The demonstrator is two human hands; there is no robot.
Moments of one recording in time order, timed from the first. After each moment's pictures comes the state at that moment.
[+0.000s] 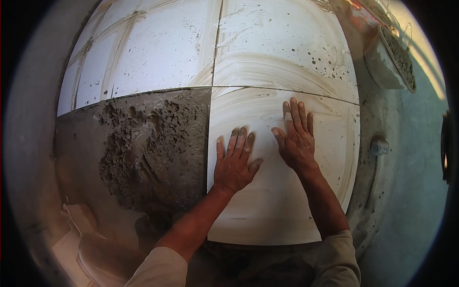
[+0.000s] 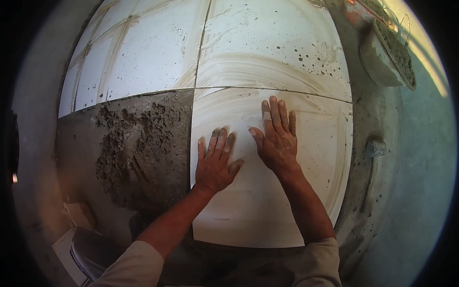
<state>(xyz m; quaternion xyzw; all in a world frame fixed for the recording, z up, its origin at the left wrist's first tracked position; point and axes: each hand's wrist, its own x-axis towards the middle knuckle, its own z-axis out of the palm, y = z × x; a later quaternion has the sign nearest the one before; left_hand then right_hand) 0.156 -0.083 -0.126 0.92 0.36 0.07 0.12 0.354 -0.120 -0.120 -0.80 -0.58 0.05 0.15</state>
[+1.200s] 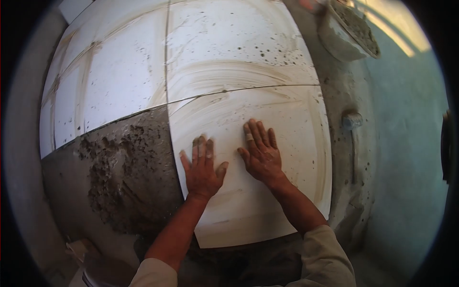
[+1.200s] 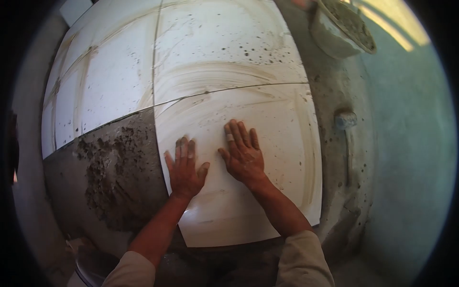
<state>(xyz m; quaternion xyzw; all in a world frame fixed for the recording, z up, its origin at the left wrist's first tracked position) 0.159 -0.087 -0.127 0.92 0.37 0.04 0.10 0.338 -0.172 -0.133 -0.81 -0.56 0.10 0.15</state>
